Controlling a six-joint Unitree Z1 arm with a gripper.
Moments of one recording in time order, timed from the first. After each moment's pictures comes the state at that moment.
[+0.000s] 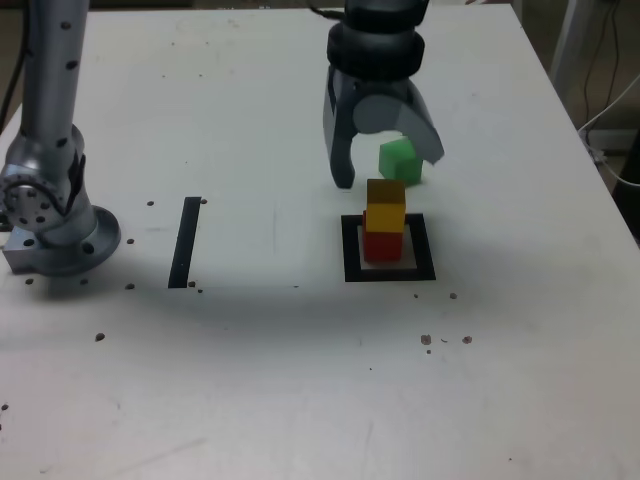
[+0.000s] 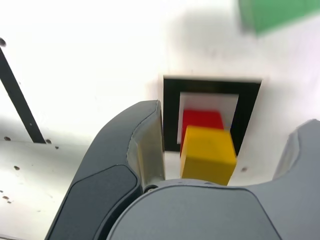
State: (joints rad) arm 0.10 1.96 -1.55 1.26 0.00 -0.01
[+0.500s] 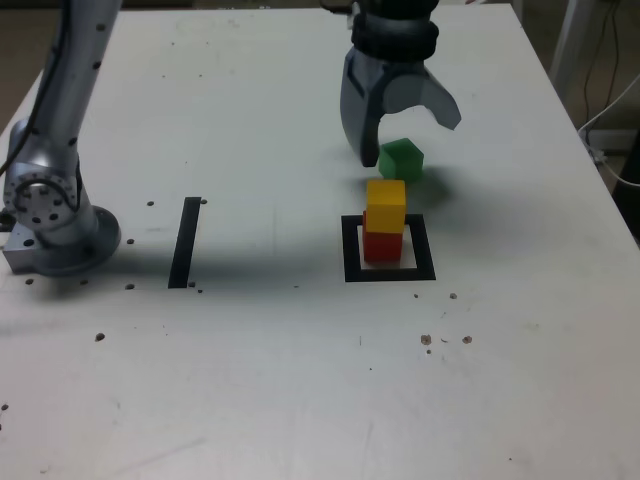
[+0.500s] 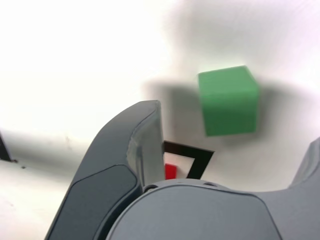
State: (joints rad) arm 0.28 2.11 -1.68 1.27 -0.02 0.00
